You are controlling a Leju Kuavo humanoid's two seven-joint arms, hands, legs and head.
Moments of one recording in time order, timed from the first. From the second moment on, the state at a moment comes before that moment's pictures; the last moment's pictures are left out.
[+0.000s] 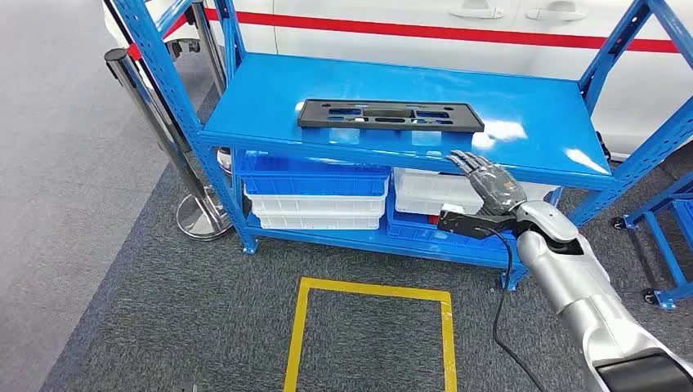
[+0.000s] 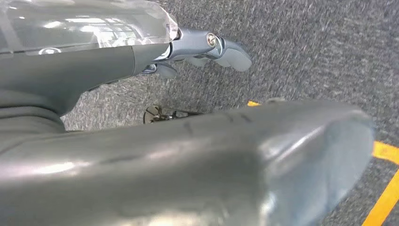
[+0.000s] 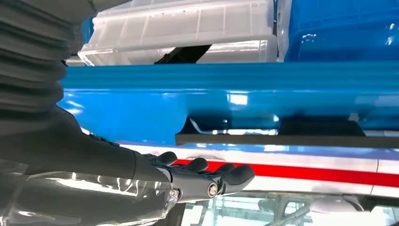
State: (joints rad) left arm -0.16 -0.16 1.01 -0.22 -0.78 0.00 -0.33; right arm -0.62 -0.39 0.31 -0.98 1.05 -0.05 -0.33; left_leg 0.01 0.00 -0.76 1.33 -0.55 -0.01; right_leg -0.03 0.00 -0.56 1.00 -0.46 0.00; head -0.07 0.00
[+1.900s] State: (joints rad) left arm -0.17 -0.16 1.01 -0.21 -0.76 0.02 -0.32; right arm -0.81 -0.26 0.42 -0.88 1.07 -0.05 -0.34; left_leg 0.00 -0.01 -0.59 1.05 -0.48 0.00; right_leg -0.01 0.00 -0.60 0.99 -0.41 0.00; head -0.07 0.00
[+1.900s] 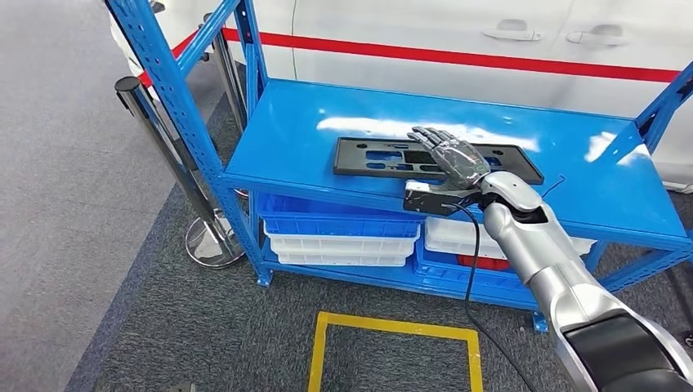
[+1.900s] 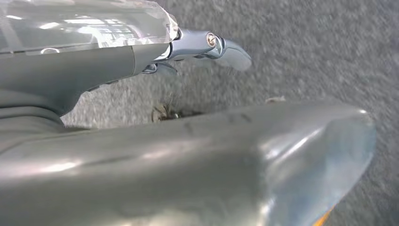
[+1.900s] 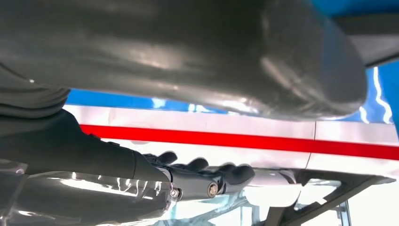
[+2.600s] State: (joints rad) left arm -0.16 -0.16 1.01 -0.21 -0.73 0.05 -0.27; right arm -0.88 -0.18 0.48 -0.64 1.08 -0.10 -0.33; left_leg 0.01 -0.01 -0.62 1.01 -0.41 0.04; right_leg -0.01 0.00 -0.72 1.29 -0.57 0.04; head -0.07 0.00
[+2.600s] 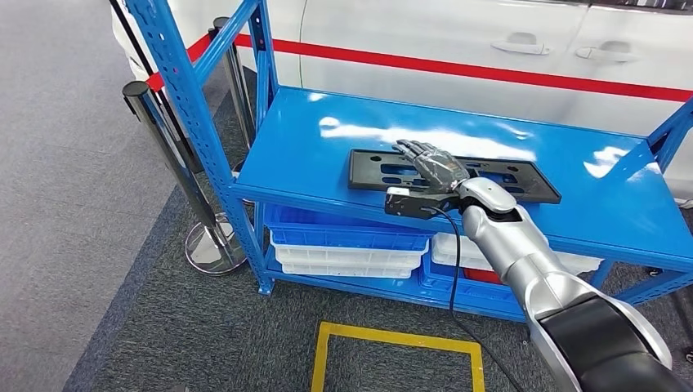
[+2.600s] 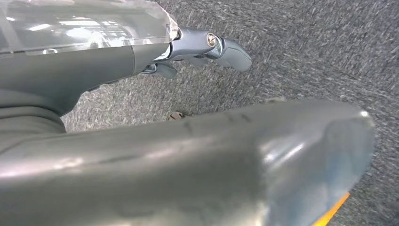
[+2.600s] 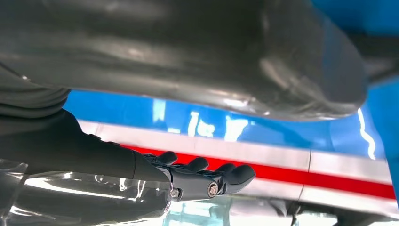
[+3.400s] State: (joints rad) left arm -0.16 -0.16 1.01 -0.21 -0.73 0.04 -0.28; right arm -0.92 -0.12 0.52 -0.48 1.06 -0.10 -0.36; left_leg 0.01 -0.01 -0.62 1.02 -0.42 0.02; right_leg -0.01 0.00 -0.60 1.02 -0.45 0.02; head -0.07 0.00
